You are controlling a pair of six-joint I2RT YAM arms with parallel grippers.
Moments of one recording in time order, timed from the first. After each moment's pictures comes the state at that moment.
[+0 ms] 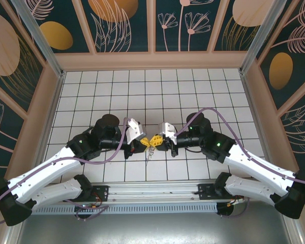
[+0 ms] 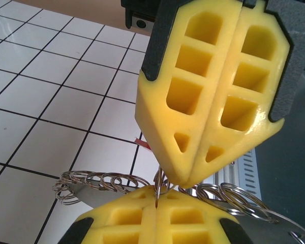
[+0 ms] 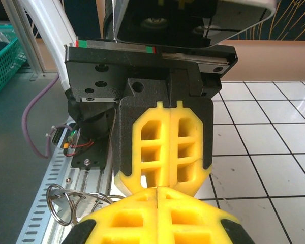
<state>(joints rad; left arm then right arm) -0.86 0.95 0.84 -0.40 0.55 0.07 0.92 0.94 0.80 -0.20 -0.63 -0.27</state>
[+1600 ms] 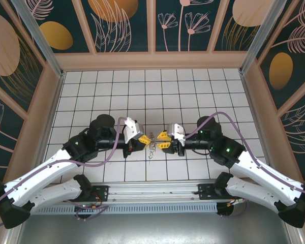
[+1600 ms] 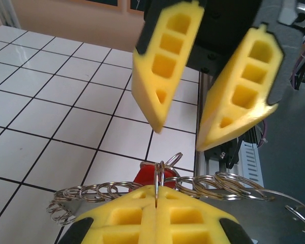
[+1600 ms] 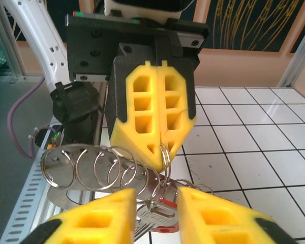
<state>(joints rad) -0.86 0.91 0.84 -0.35 0.53 0.07 0.88 0.80 0.75 -0.21 -0.58 -0.28</state>
